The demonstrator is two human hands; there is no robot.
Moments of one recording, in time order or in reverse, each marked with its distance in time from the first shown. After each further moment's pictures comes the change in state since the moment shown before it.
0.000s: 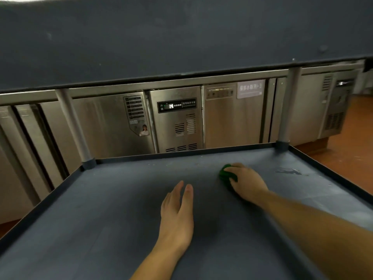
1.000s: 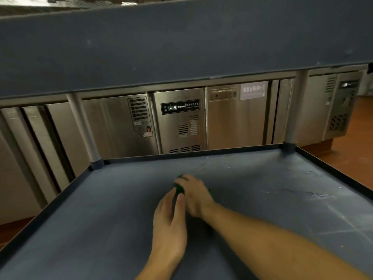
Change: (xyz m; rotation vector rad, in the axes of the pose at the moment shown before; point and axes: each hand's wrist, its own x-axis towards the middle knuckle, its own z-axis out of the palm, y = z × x) left_hand -0.017 -0.001 -0.017 -0.033 0.117 0.016; right_hand -0.003 -0.140 0.060 0.142 -0.069 -0.187
